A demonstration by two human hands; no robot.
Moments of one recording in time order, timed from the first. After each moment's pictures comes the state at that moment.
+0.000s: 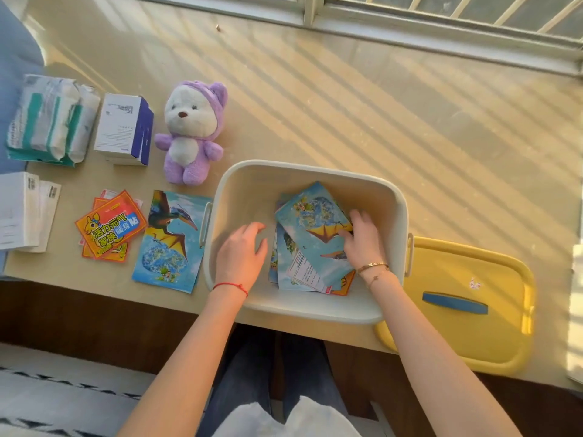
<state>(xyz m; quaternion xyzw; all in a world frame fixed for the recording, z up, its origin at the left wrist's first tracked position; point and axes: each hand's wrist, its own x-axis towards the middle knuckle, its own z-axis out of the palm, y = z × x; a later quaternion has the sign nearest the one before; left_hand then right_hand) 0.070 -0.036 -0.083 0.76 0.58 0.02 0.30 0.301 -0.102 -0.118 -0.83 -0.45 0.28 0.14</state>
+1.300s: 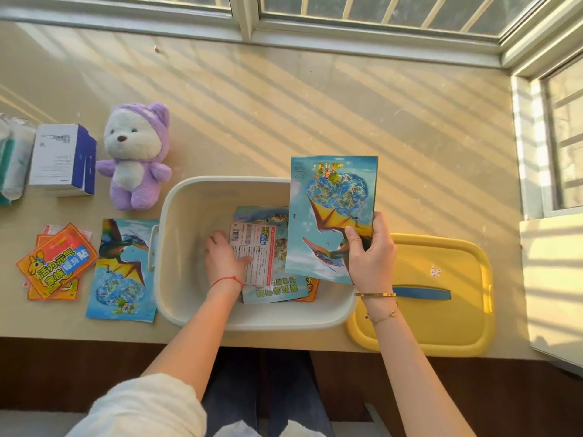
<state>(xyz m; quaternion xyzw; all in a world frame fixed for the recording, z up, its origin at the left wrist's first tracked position) 0.123 -0.035 -0.144 0.66 0.68 -0.03 0.31 0.327 -0.152 -0.042 -0.83 -0.29 0.19 0.44</state>
